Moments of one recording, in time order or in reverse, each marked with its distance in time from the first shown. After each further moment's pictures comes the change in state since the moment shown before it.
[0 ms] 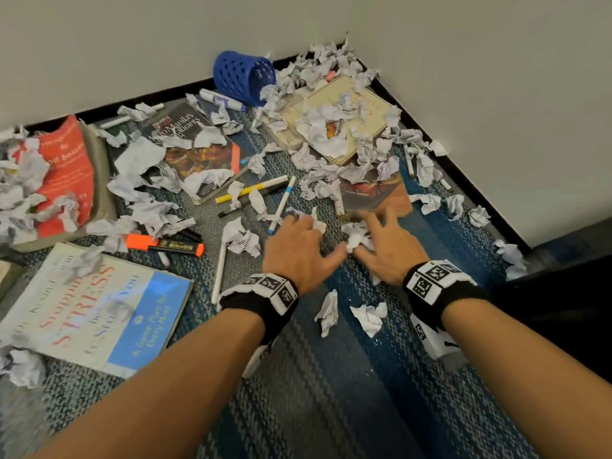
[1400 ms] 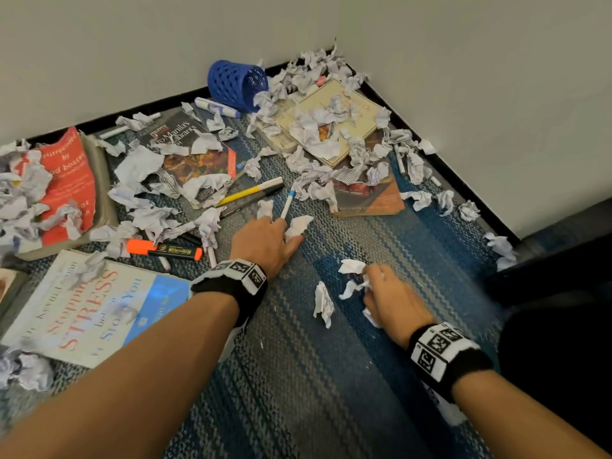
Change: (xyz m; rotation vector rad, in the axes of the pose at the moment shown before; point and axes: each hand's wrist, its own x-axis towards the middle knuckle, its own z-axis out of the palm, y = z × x) left_hand 0.012 -0.048 -0.007 0.191 -0.168 -0.101; right_hand -0.083 -0.002 0.034 0.017 -0.037 0.019
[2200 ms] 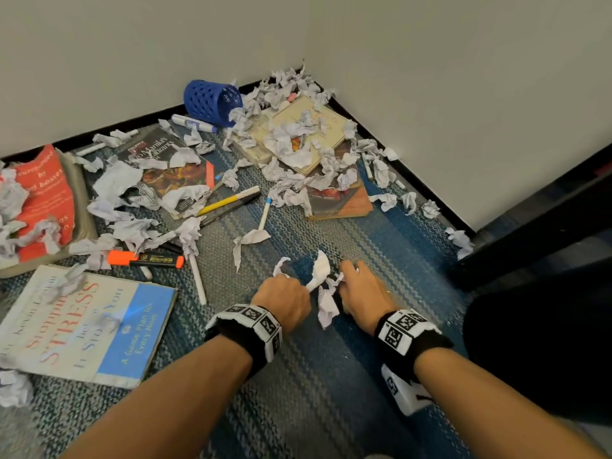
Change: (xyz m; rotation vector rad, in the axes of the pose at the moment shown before) left_hand -0.066 0.066 0.014 0.303 -0.275 0.429; right_hand -0.002 -0.014 -0.005 0.125 0.007 0.100
